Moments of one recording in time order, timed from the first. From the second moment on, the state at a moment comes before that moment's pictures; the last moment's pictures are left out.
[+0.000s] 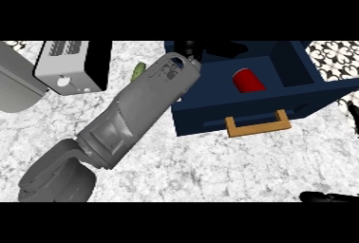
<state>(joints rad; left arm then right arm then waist) -1.42 0.00 -0.63 -0.37 0.58 0.79 -0.06 0.10 -0.09 -0.24 -2.14 -0.03 0.20 0.12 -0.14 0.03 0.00</state>
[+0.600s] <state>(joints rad) -1.43 0.00 -0.60 -0.41 0.67 0.79 -0.11 0.07 -0.17 -0.18 -2.21 0.22 0.20 0.03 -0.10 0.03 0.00</state>
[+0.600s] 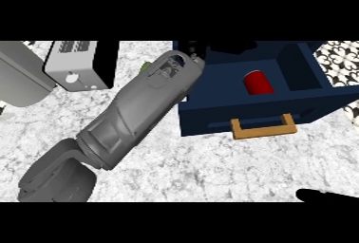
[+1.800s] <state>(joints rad) -1.40 0.08 -0.62 -0.58 0.64 0.85 0.01 -0.13 -0.21 0.09 -1.69 1.00 -0.08 -0.03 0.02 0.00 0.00</state>
